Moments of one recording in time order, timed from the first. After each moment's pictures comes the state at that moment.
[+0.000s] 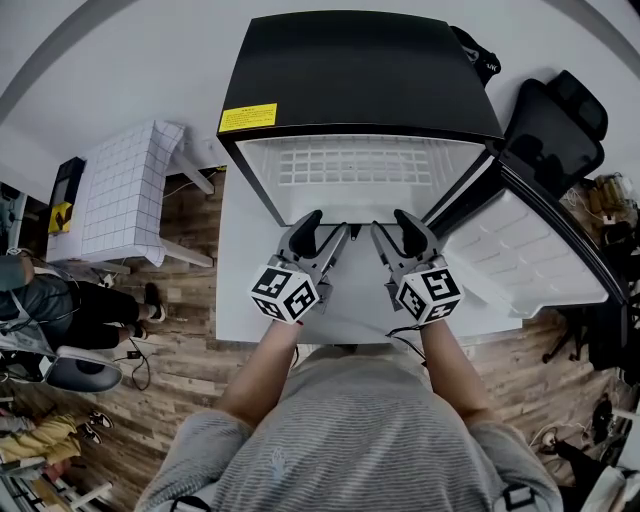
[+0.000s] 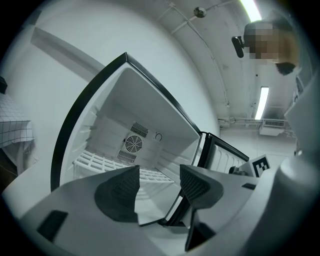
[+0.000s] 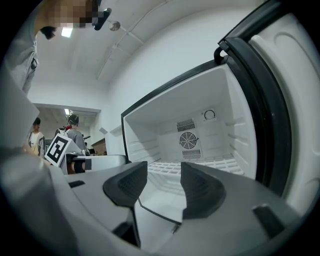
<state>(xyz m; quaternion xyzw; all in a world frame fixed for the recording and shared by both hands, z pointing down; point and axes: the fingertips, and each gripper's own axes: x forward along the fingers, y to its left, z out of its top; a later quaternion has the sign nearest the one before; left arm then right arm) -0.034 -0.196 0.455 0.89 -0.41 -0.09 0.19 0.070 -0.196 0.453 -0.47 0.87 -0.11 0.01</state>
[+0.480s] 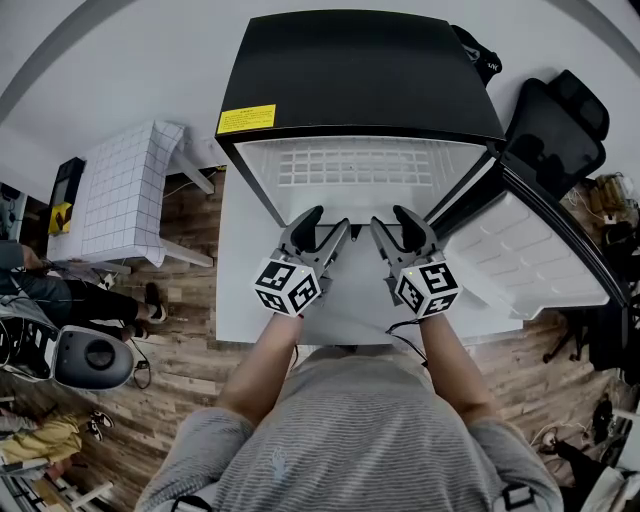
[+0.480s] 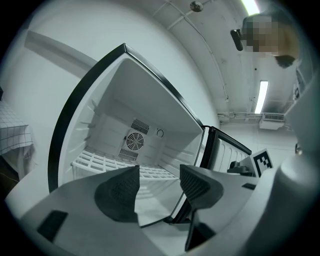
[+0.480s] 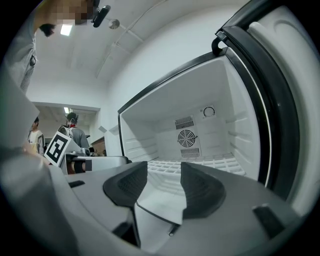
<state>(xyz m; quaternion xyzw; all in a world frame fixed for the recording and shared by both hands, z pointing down) -0.031 -0.210 0.466 0.89 -0.41 -0.07 0.18 0.071 -0.209 0.463 -0.47 0.87 -0.11 0.00</state>
